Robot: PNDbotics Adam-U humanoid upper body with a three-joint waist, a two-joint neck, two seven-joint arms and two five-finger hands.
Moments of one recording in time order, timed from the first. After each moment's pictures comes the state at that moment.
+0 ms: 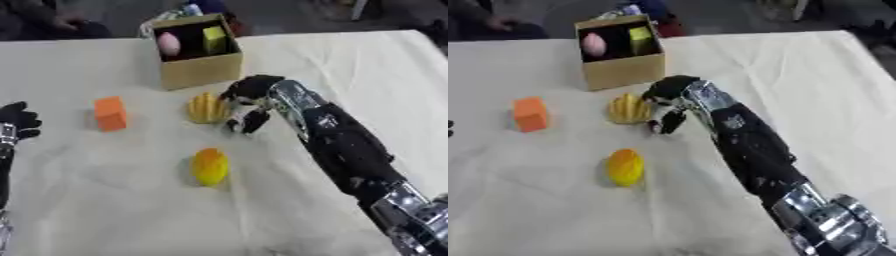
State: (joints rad) left arm -0.12 0.25 0.07 -1.72 -0.07 -0.11 0.10; right arm -0.95 -0.11 0.27 -0.79 1.30 -0.31 0.37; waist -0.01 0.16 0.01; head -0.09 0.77
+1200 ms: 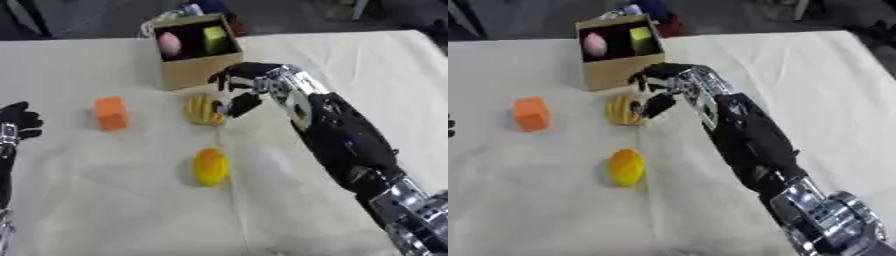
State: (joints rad) left arm -0.12 0.25 0.07 -1.72 -0.07 -0.11 0.10; right arm -0.97 -0.12 0.27 -0.89 1.04 -0.24 0.54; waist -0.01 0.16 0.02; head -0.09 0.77
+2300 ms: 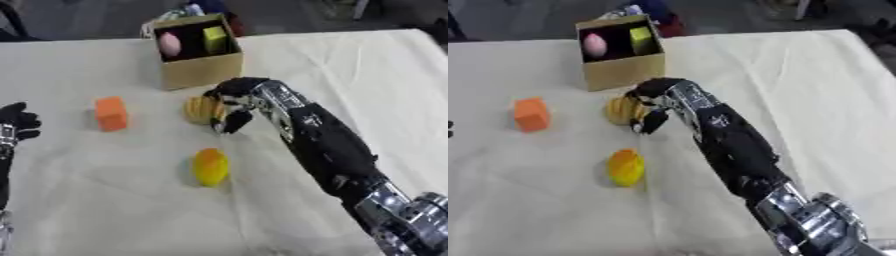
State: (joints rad) left arm -0.12 0.25 0.07 -1.72 -0.07 -0.11 0.10; right arm -0.98 -0.05 0.26 -0.78 1.29 -0.28 0.46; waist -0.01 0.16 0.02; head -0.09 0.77
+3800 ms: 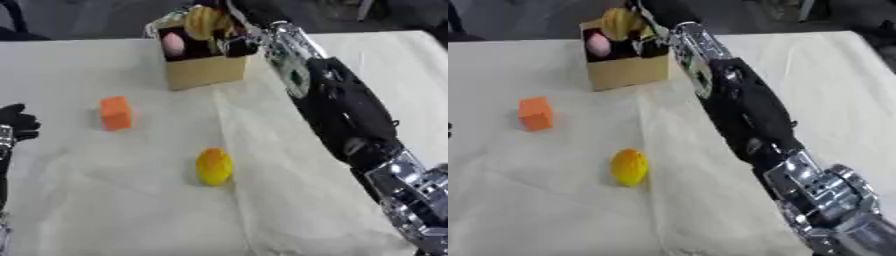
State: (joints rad) left arm -0.13 0.25 0.06 -1.72 -0.07 -0.10 0.09; right arm -1.13 -0.13 0.16 -0.85 1.09 -0.04 0.01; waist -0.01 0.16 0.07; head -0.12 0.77
